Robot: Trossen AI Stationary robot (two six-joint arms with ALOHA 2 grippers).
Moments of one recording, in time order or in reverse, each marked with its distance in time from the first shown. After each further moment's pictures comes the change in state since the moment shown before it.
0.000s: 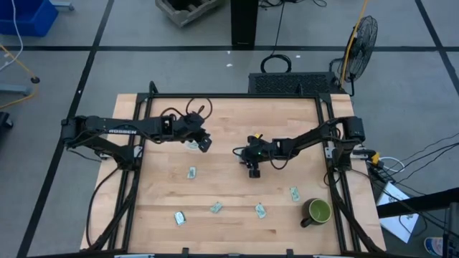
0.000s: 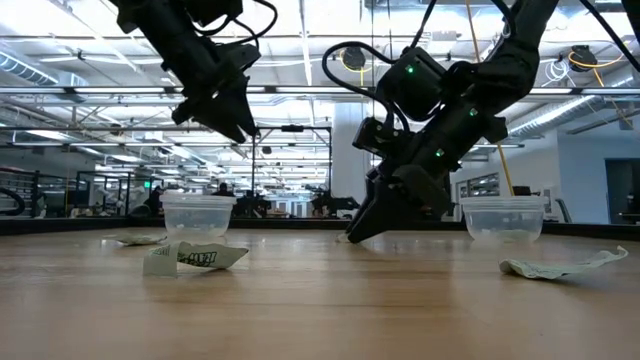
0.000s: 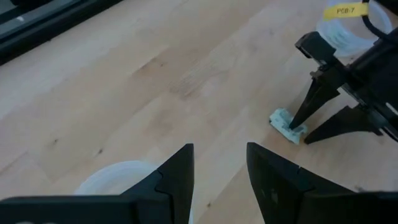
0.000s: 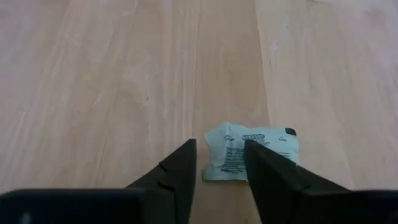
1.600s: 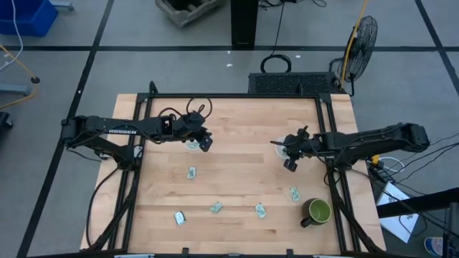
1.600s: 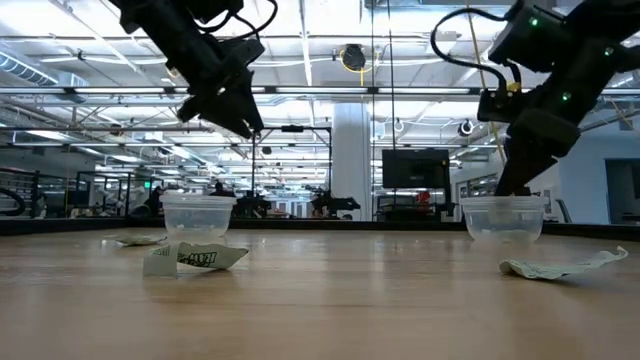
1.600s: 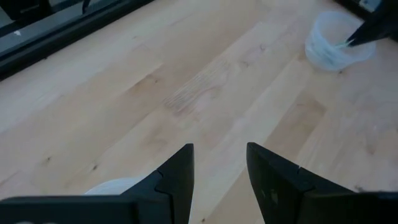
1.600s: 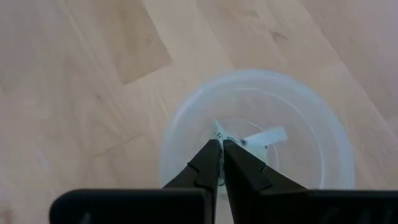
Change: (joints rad) left arm -0.002 0.000 0.000 0.058 -0.011 0.019; right arm 0.021 -0.840 -0.294 -0.757 0.188 0.519
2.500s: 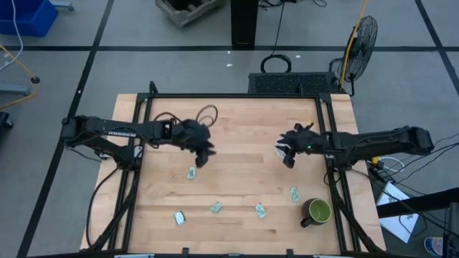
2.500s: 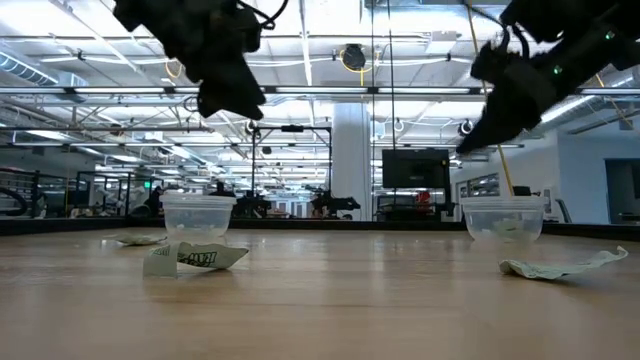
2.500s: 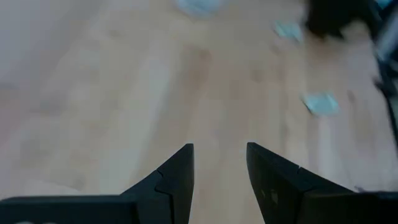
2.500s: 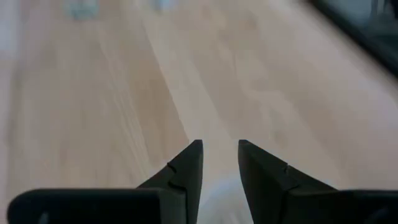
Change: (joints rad) left arm -0.097 0.000 0.000 0.038 0.343 0.221; right arm -0.014 -0.142 -0.027 0.260 0.002 -0.162
